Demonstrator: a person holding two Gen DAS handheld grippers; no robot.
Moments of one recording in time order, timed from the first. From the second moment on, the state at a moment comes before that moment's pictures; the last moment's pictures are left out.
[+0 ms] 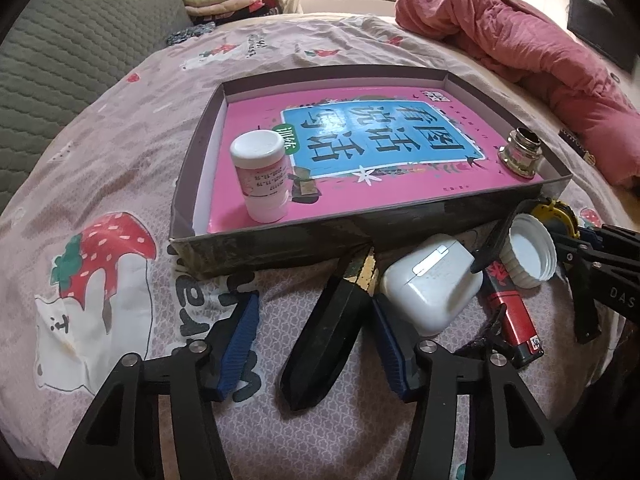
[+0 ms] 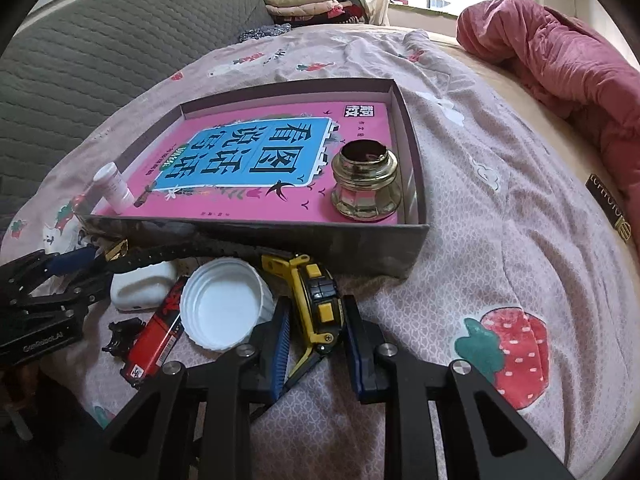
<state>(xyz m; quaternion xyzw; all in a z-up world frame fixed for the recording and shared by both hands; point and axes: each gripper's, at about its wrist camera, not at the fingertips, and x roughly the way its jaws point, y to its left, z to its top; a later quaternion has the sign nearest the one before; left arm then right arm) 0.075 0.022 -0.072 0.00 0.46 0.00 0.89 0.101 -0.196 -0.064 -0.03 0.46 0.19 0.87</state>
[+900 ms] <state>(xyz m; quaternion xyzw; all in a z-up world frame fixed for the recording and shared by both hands) 0.065 0.020 -0.062 -0.01 0.45 -0.02 0.89 0.092 -0.209 -0.052 -0.01 0.44 0.19 0.88</state>
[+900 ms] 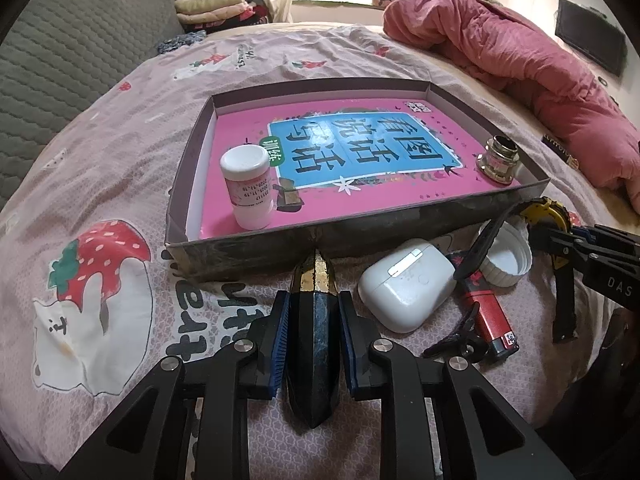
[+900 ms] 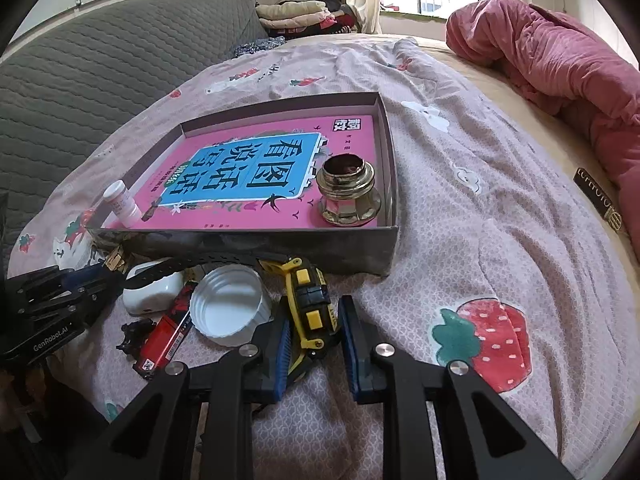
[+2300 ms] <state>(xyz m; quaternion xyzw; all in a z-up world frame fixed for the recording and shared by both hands) 0.040 0.018 -0.020 -0.02 0.40 -0.03 0.92 0.066 -0.204 -0.003 0.02 0.38 0.22 0.90</state>
